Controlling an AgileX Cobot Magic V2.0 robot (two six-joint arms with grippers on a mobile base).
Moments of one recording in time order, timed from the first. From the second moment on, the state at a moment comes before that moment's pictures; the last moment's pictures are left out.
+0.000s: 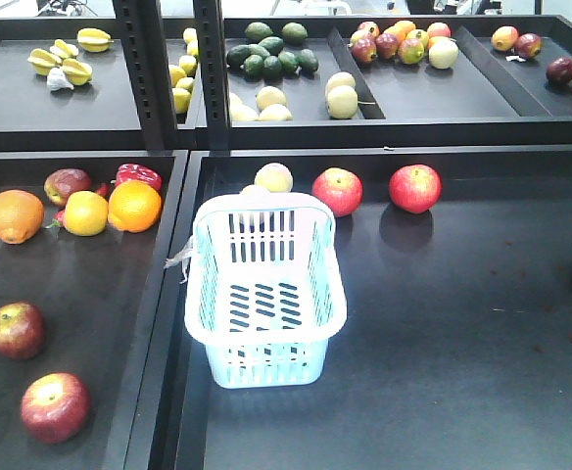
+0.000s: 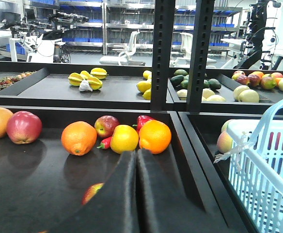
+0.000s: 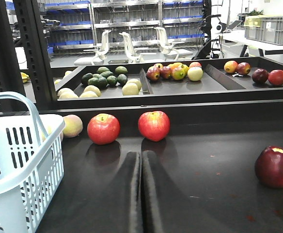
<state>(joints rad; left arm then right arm) 0.05 -0.01 0.02 -0.01 0.09 -0.06 0.04 -0.01 0.03 -0.02 0.09 0.07</state>
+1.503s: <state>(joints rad) 0.05 0.47 -0.87 -1.03 0.48 0.63 0.04 -0.01 0.03 -0.02 0.09 0.07</state>
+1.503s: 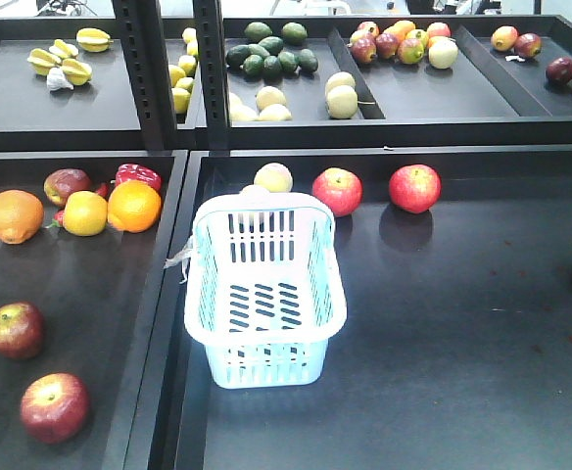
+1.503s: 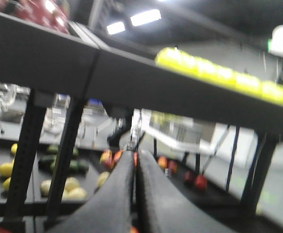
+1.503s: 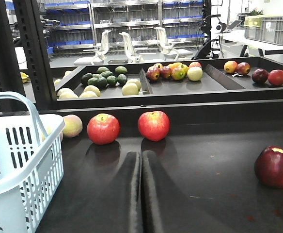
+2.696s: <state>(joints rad) -0.19 2.08 -1.93 -1.05 1.19 1.33 0.04 -0.01 0.03 -0.02 0.09 0.07</state>
